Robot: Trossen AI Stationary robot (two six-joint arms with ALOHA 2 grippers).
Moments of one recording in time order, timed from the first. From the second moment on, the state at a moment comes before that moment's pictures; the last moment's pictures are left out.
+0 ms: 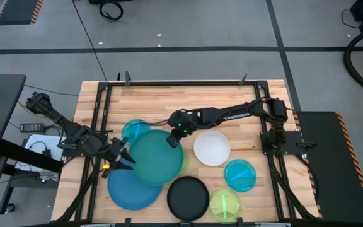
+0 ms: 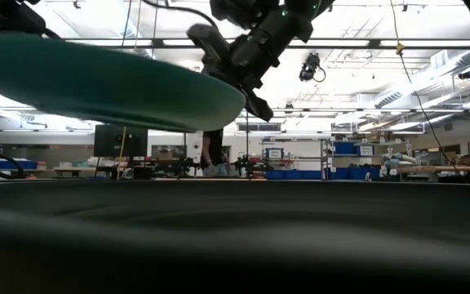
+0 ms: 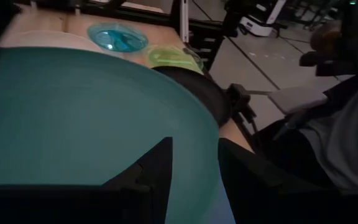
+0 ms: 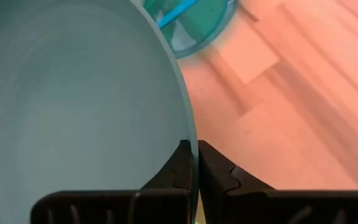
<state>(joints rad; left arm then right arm) -0.62 0.56 0.31 -0.06 -0.21 -0.36 -0.02 1.94 1.49 -0.39 -0.02 0.66</state>
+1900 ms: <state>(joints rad) -0.62 0.56 0.31 -0.08 -0.22 -0.36 0.07 2.45 2.10 -0.51 -0.09 0.52</state>
